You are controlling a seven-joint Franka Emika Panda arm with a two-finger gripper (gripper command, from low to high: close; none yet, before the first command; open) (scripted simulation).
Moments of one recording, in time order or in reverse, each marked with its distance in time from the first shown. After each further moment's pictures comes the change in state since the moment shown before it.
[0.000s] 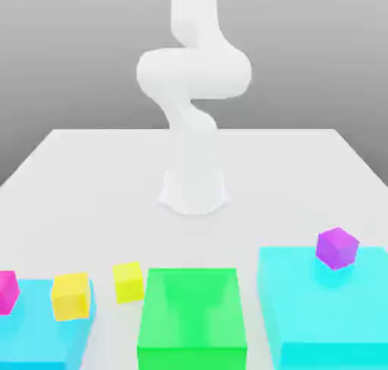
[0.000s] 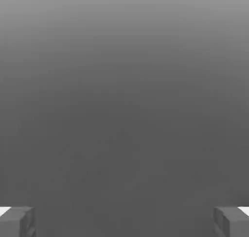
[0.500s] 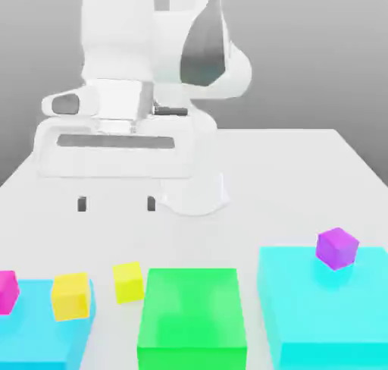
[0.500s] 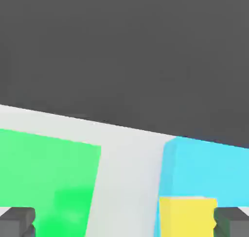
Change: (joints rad) arm -0.032 0.546 -0.237 -0.401 -0.060 0.394 -0.413
